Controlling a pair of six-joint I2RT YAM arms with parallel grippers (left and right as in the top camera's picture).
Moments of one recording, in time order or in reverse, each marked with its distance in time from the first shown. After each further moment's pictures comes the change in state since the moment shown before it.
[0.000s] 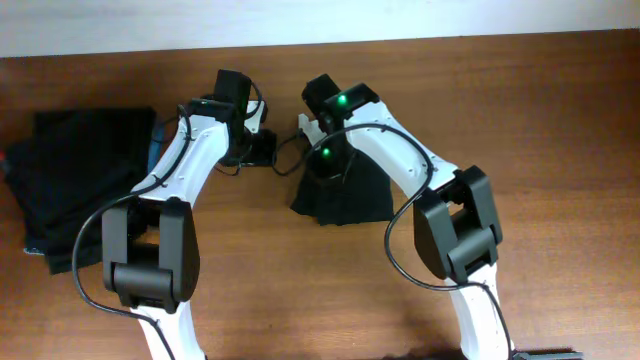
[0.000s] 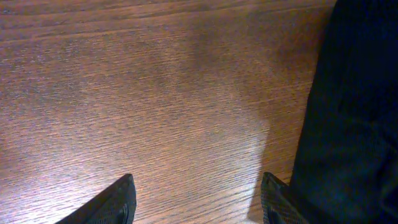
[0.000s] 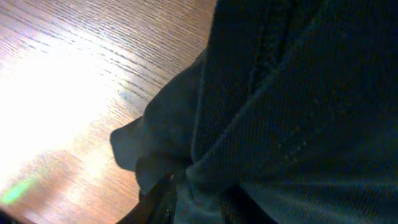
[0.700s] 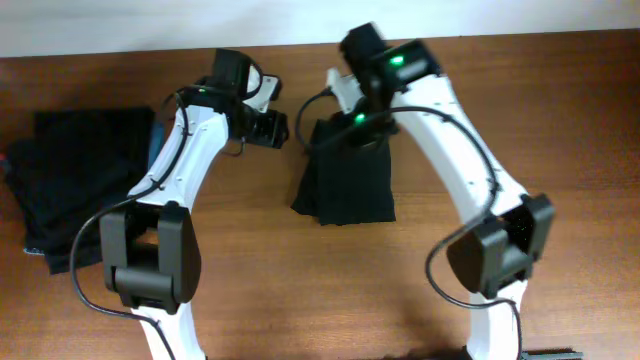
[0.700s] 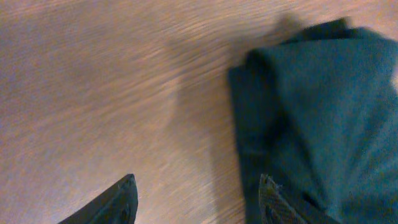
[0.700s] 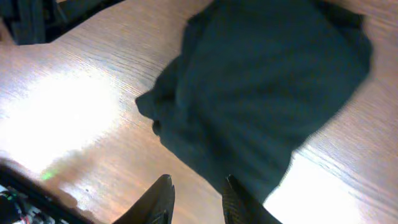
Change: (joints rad) left arm -0.016 -0.002 0.111 0.050 0.137 0.168; right arm -0.110 -0.182 0.209 -0.265 0.032 -0.051
